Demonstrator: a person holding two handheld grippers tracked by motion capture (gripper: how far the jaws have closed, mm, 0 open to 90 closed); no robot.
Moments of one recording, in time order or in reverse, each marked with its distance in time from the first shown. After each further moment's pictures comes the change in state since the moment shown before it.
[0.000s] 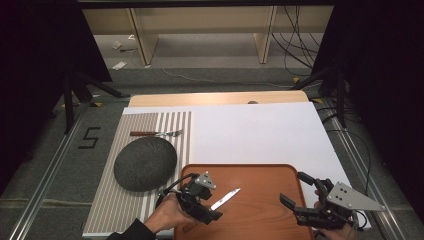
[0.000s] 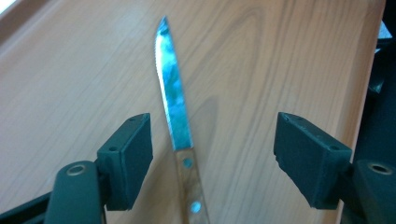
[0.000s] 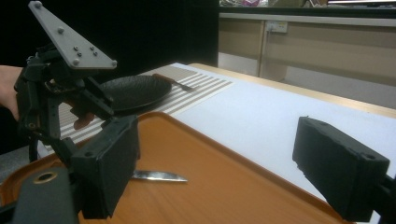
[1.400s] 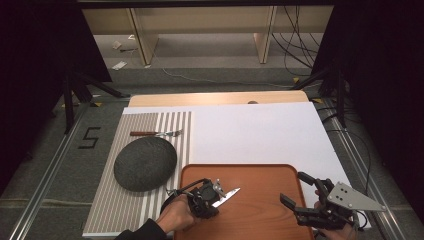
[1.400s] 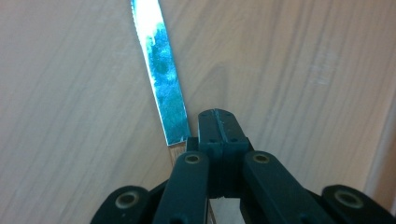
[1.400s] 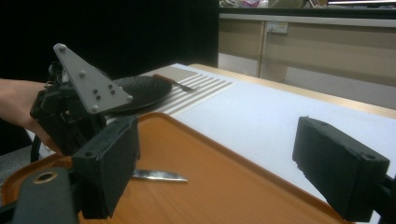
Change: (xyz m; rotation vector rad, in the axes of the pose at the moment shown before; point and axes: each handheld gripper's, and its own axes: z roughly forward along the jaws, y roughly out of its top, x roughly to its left) left arm 0.000 0.004 0.032 0.225 0.051 0.062; right arm 0.000 0.000 -0.001 -0.004 0.002 -0.003
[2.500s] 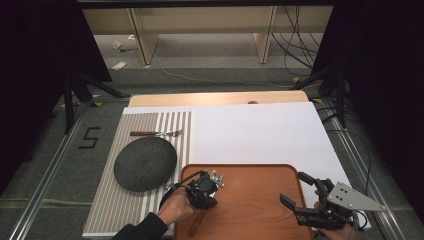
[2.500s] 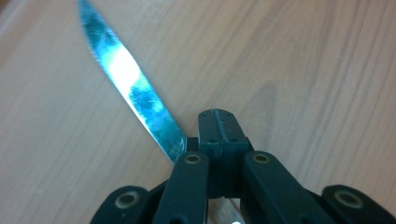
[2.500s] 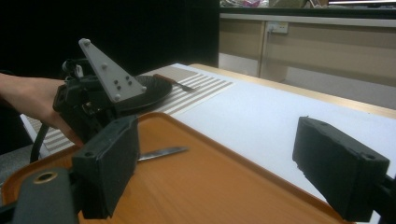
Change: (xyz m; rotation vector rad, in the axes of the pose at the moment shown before) left arm 0.019 0.004 -0.001 -0.027 0.033 -0.057; right arm 0.000 0.000 0.000 0.001 0.001 0.000
